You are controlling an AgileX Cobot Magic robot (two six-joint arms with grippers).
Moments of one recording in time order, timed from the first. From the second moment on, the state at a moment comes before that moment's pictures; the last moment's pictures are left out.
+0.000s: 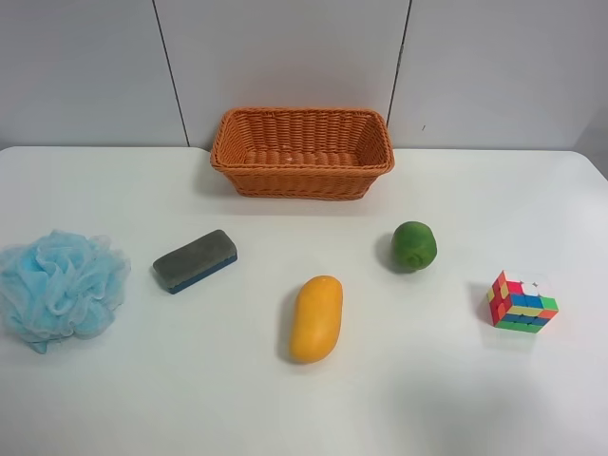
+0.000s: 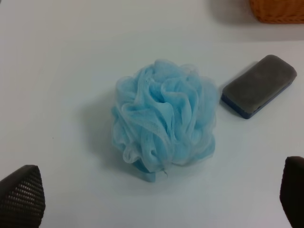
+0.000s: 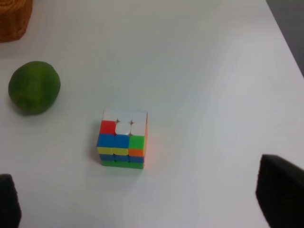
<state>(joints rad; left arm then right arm) 0.05 -0.01 -0.51 -0.05 1.06 0.07 -0.03 -0.01 -0.48 -0.02 1.05 0.04</state>
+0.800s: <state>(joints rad) -0.01 0.72 -0.91 -0.08 1.11 0.22 -0.03 -0.01 -0.48 -0.02 1.05 0.04</state>
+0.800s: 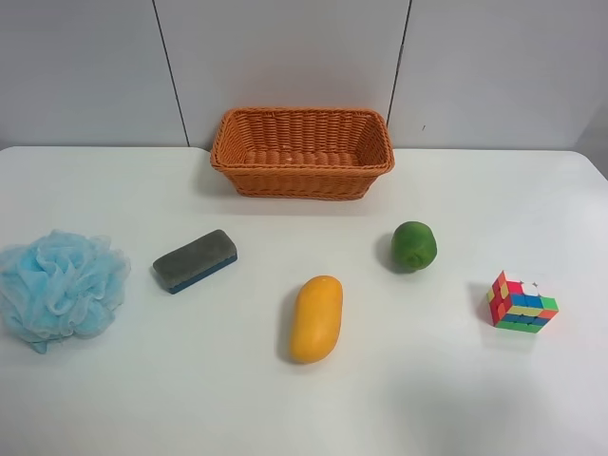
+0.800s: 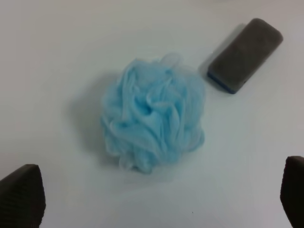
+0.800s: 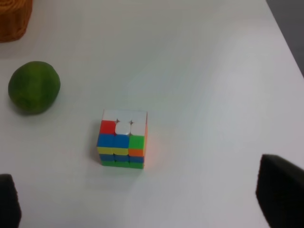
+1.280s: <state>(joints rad) -0.36 1.39 -1.17 0.02 1.01 0.24 -0.03 -0.01 -0.48 -0.02 1.05 0.04</state>
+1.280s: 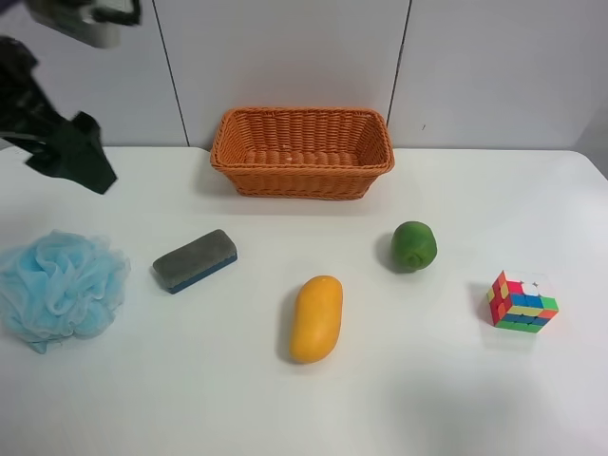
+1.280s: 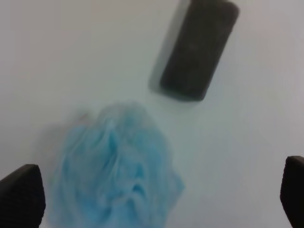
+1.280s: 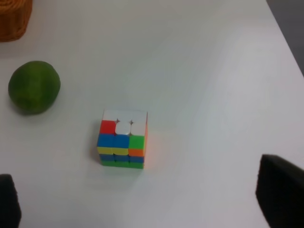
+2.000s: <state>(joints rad) -0.44 1.86 -1.18 -0.02 0.76 0.28 -0.03 -0.01 -0.48 -0.02 1.05 0.04</state>
